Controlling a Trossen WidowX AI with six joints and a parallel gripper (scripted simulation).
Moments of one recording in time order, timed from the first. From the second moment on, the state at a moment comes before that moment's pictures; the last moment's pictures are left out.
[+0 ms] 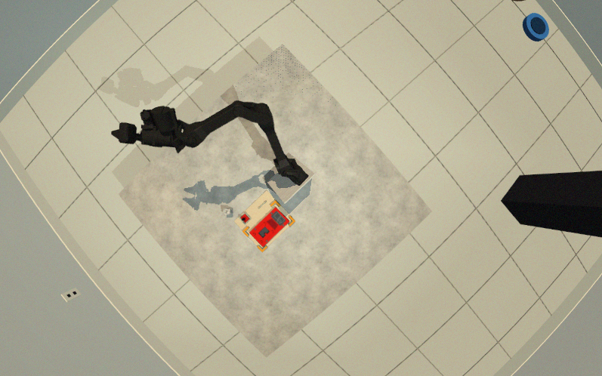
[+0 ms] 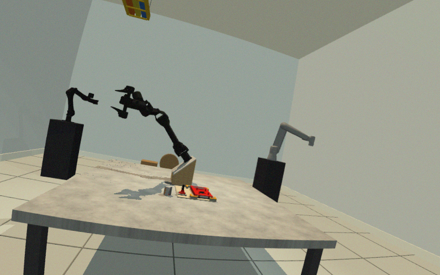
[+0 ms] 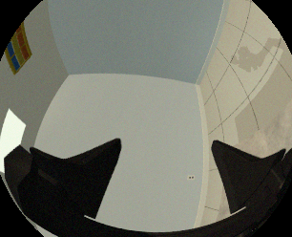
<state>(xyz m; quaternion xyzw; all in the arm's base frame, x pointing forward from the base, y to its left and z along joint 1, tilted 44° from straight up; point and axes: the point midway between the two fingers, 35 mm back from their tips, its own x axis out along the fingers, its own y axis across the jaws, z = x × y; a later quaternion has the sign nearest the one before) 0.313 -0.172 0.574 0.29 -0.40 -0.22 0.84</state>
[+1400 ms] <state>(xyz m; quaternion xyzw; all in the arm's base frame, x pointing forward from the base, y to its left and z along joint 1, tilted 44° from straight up) 0.440 -0.185 0.352 -0.01 0.13 -0.37 0.92</state>
